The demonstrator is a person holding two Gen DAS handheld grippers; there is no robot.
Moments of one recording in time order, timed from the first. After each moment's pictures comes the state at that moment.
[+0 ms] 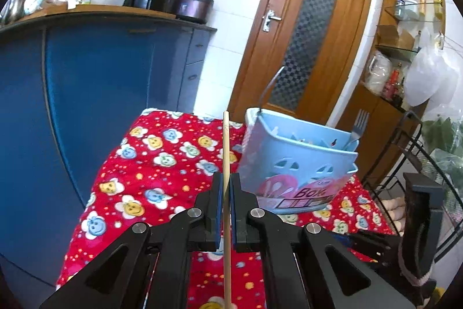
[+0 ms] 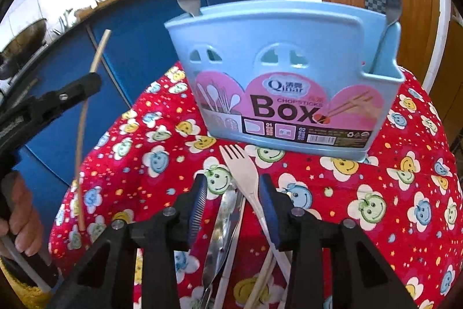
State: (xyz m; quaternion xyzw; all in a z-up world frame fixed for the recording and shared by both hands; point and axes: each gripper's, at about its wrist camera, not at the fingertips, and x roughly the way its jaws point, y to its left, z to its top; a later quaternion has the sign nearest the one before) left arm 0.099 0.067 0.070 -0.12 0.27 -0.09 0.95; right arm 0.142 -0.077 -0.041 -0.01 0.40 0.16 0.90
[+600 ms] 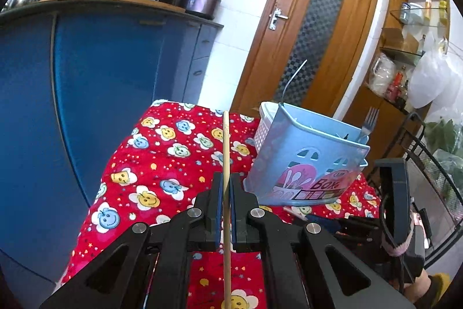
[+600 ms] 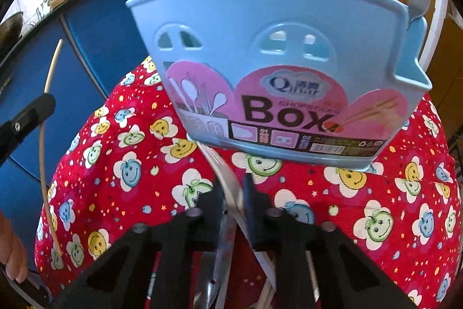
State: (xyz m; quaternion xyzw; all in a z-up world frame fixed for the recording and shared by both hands) left arm 0.098 0.088 0.054 -0.13 0.28 -0.09 0.95; right arm 0.174 -0.067 -0.053 -0.02 0.43 0.12 0.89
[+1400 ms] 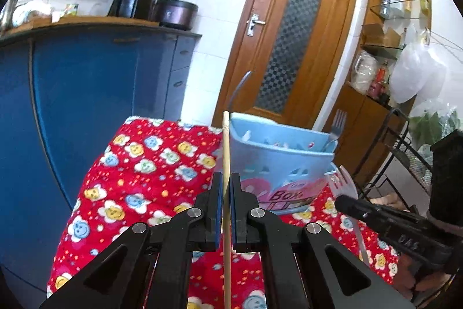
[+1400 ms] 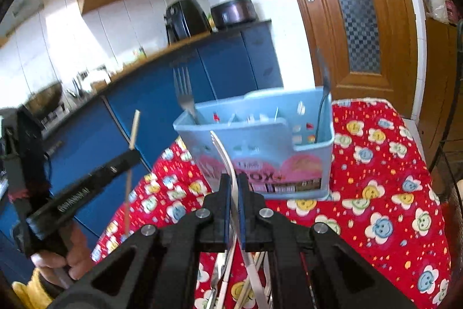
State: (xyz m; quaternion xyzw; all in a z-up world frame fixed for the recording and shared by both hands) left arm 0.091 0.041 0.086 -0.11 0.25 -0.13 0.95; right arm 0.102 -0.134 0.036 0.09 0.27 0.17 0.94
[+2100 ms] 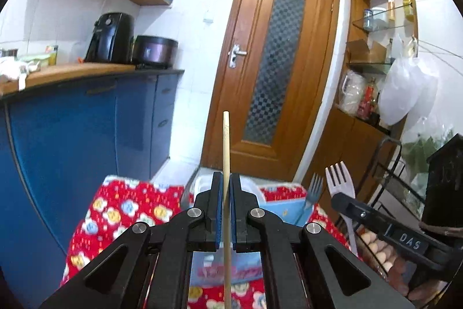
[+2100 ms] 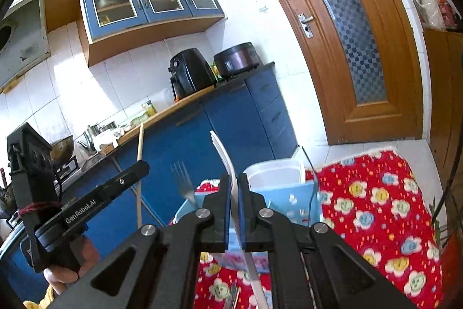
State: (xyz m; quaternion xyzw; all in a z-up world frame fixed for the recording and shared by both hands) left arm 0.135 0.002 0.161 -0.09 0.18 -0.14 0.97; right arm 0.145 -0.167 0.090 0.14 0.18 0.19 0.96
